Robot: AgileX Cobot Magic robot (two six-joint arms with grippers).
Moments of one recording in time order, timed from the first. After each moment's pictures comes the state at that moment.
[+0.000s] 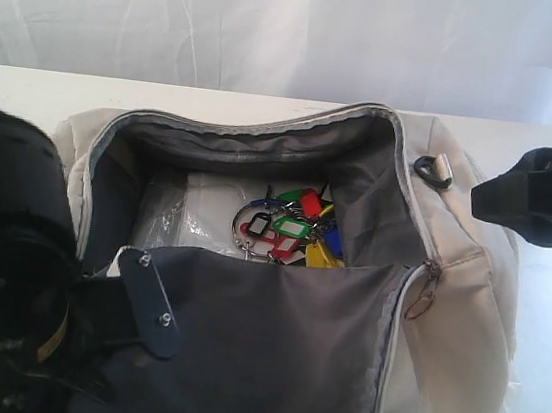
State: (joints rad) left arm -0.90 1.42 -0.87 0.16 1.18 -0.07; right arm 0.05 0.98 -0.85 0.34 0.75 -0.21
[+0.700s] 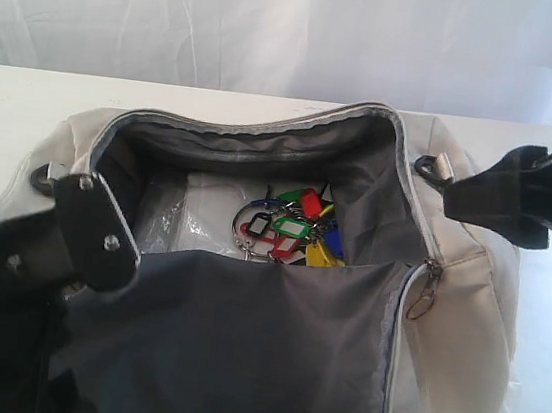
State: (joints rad) left arm -0.90 1.10 -0.78 0.12 0.92 -0.09; right arm 0.05 0.98 -0.85 0.56 0.79 -0.39
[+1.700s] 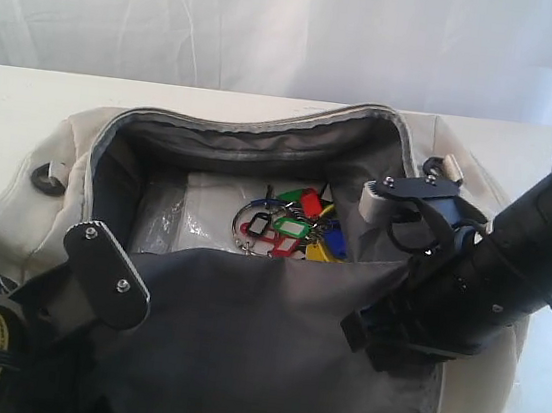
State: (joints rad) left arm -0.90 1.19 -0.57 0.25 0.56 -0.34; right arm 0.28 1.41 -0.84 0.43 0.88 -0.31
